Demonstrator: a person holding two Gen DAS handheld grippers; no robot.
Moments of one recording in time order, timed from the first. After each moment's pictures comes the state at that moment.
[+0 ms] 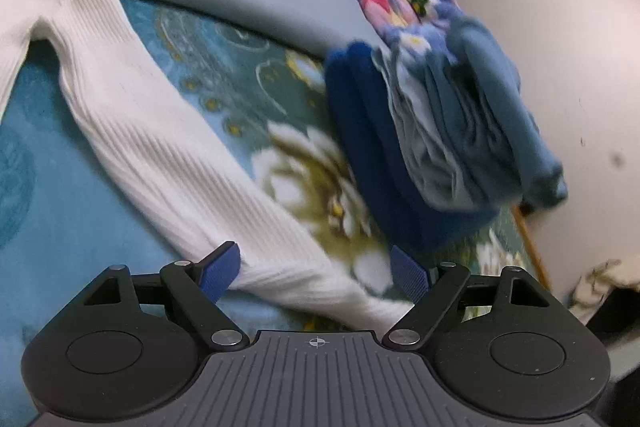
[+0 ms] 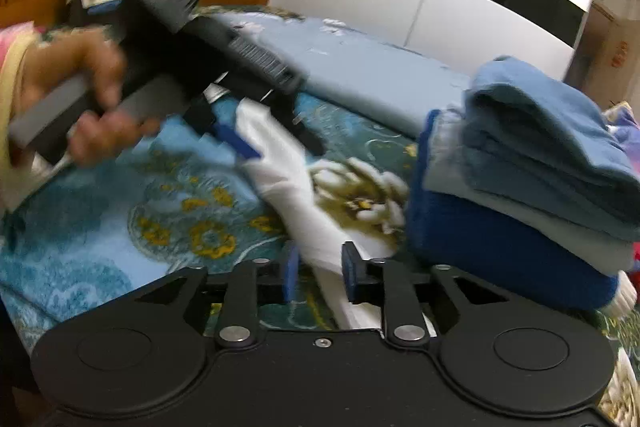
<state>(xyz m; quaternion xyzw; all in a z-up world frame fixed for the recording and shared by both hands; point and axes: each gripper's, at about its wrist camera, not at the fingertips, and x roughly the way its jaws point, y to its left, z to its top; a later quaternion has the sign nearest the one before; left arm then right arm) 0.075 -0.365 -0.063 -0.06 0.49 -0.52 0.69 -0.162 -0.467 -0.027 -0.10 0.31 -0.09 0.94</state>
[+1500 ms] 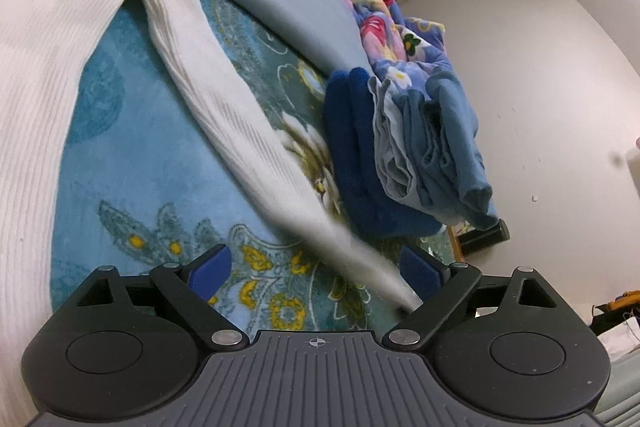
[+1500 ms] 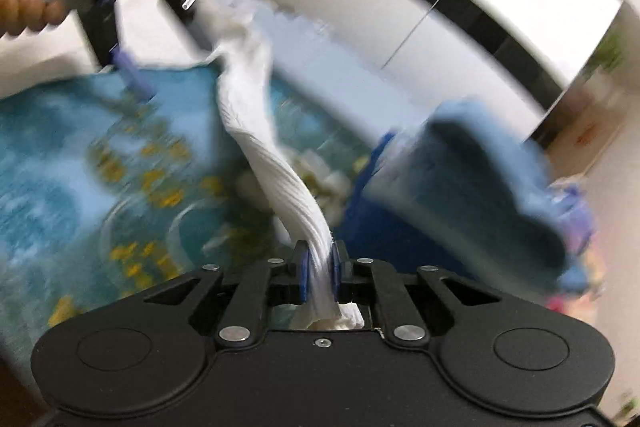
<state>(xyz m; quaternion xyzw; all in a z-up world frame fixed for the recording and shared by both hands) 0.082 -0.279 -0.057 -0.20 0.53 -0.51 0.65 -0.186 -0.456 -0.046 -0.24 0.33 -0.12 0.91</state>
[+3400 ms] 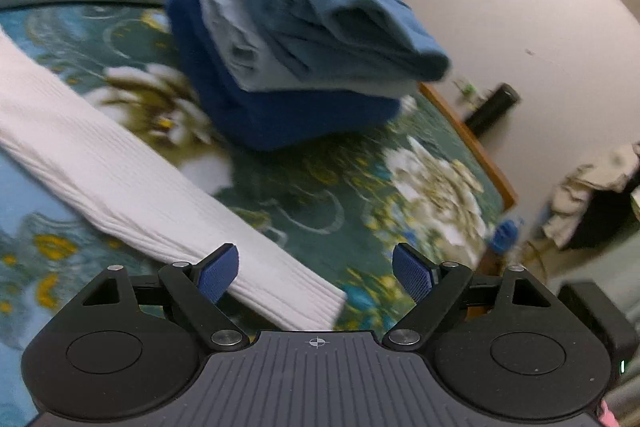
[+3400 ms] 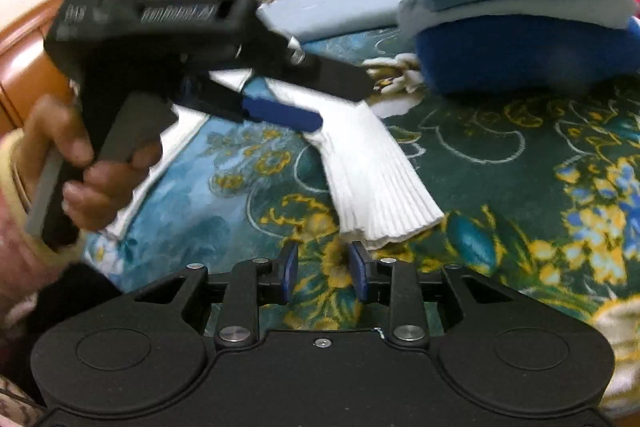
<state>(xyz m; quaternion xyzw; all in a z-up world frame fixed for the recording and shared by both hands) -0.057 -0.403 -0.028 0.01 0.47 -0.60 0.65 -0.248 -0.503 -0.055 0.20 0.34 -0.03 0.92</state>
